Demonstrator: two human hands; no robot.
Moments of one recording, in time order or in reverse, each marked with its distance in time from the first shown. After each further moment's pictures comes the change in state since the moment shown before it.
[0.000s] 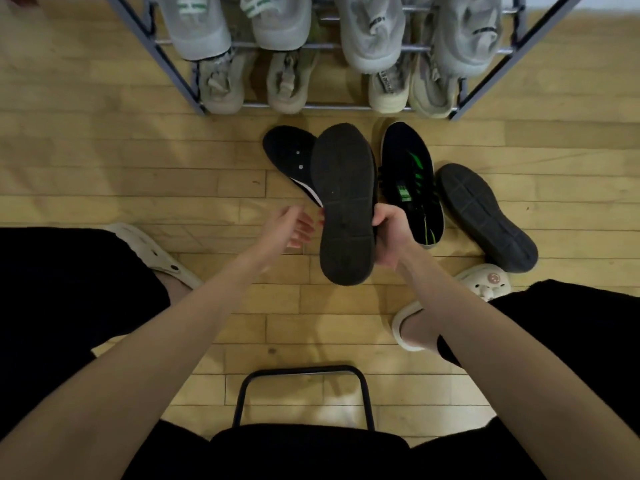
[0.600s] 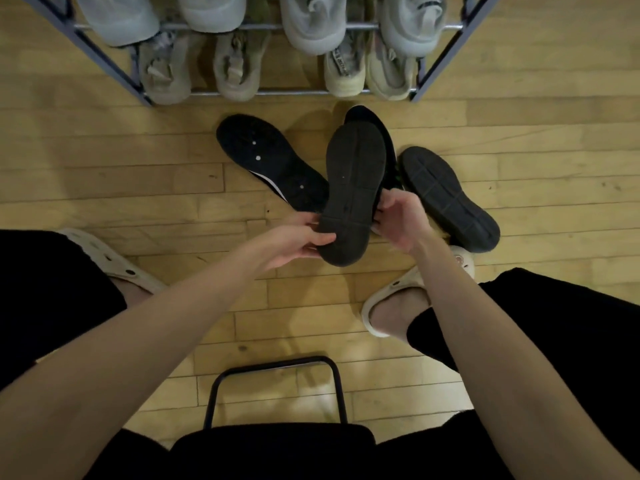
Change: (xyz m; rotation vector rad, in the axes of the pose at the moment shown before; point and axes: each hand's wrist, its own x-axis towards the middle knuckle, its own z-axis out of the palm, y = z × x) left_hand 0.004 0.013 0.073 -0.059 -0.426 -0.158; right_hand -0.034 -0.039 -0.069 -0.188 0.307 -0.182
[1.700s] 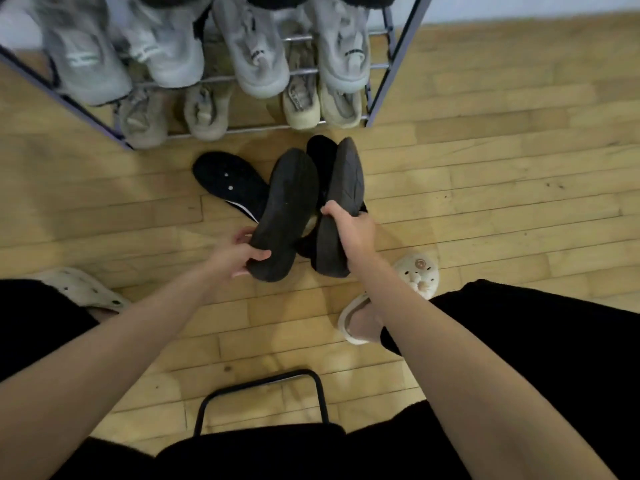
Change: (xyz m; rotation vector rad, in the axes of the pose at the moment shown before) left_hand -0.036 0.006 -0.011 -0.020 0.391 -0.006; right_hand -0.053 -0.010 0.053 -0.226 0.556 -0.023
